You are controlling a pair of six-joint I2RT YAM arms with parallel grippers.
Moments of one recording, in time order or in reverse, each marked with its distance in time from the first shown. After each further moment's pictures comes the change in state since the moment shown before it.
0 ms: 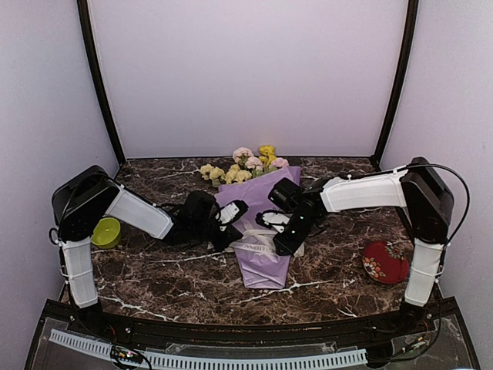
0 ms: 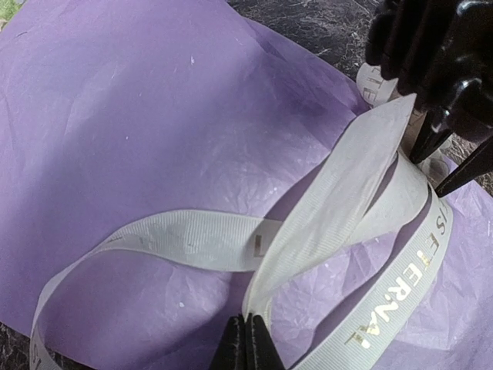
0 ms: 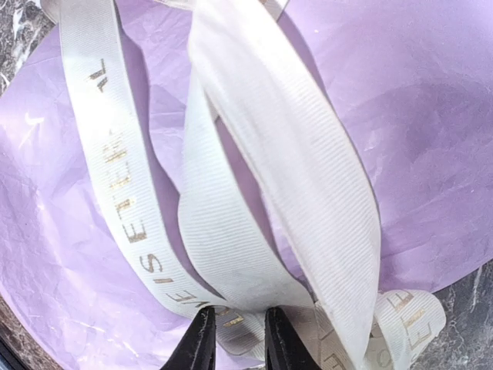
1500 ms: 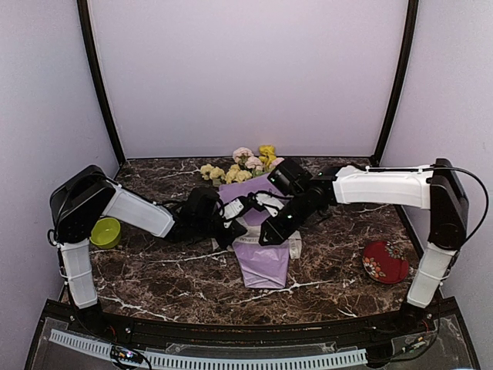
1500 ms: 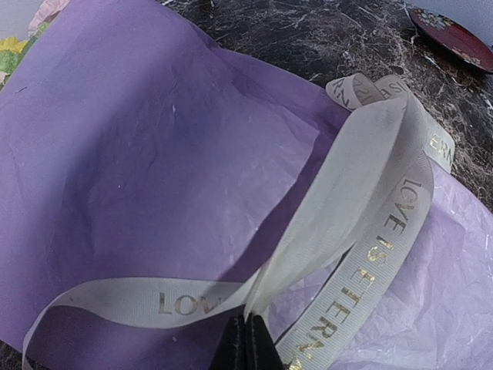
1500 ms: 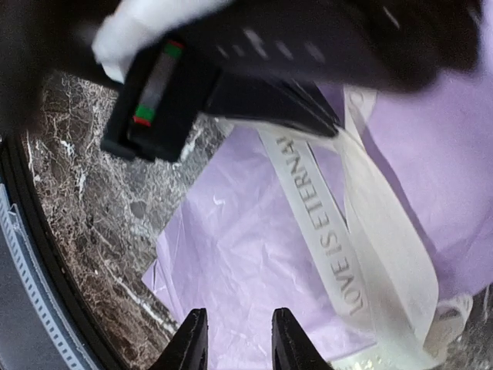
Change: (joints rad) left arm -0.026 -0.021 0.037 -0.018 -0.036 0.041; right arm 0.019 -0.142 0.035 0.018 -0.179 0.158
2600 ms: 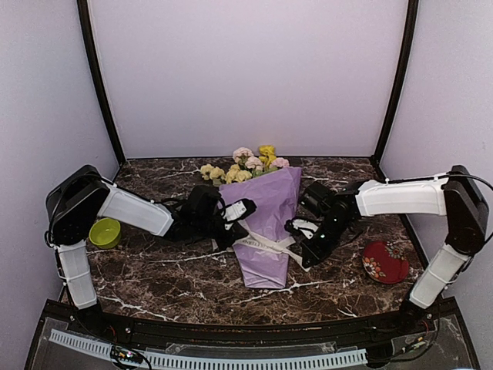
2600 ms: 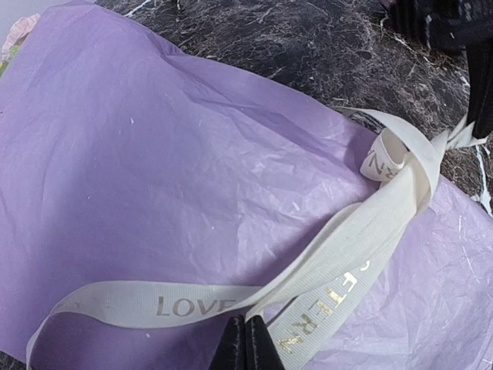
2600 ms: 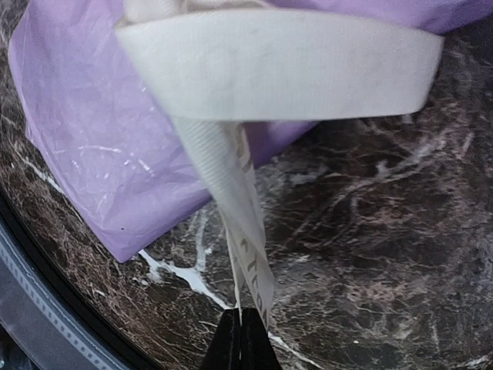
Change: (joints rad) left arm -0.009 -0.033 0.013 -0.084 0.021 0.068; right arm -0.074 -0.116 -0.277 -0.138 0.004 0.017
